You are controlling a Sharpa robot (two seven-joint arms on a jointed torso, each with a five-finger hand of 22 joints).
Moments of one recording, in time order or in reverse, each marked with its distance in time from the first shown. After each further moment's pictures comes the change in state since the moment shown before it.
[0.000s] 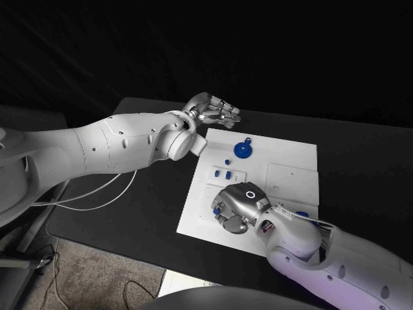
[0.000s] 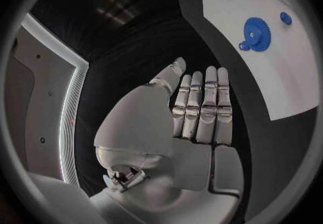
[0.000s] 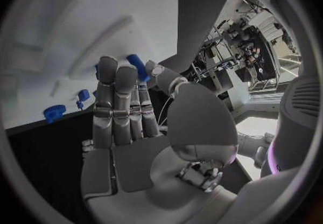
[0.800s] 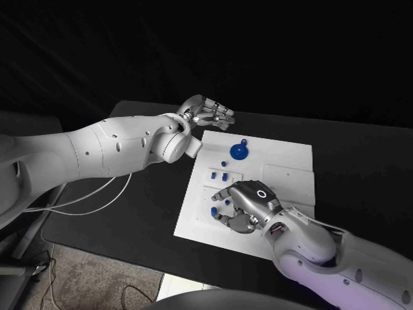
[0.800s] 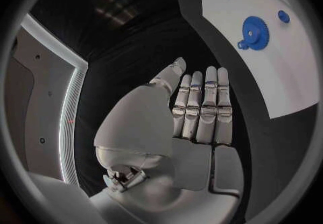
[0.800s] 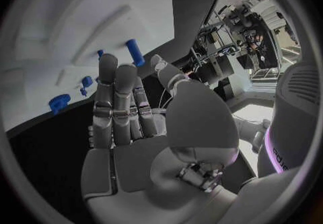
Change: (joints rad) left arm 0.000 -0.007 0.000 0.001 0.000 0.001 -0.002; left_hand 0.000 0.000 0.000 0.000 0.000 0.000 0.000 0.000 0.000 0.000 0.000 0.000 0.000 0.000 0.000 0.000 0.000 0.000 0.004 0.004 0.000 -0.010; right arm -0.003 -0.085 0.016 0.087 0.089 -0.151 0.025; right_hand 0.044 -0.052 -0.173 0.052 -0.023 -0.097 0.010 -0.005 -0.006 -0.138 0.038 0.000 0.000 -0.007 0.025 0.005 -0.045 0.007 -0.002 0.027 -0.014 -0.092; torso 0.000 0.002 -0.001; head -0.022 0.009
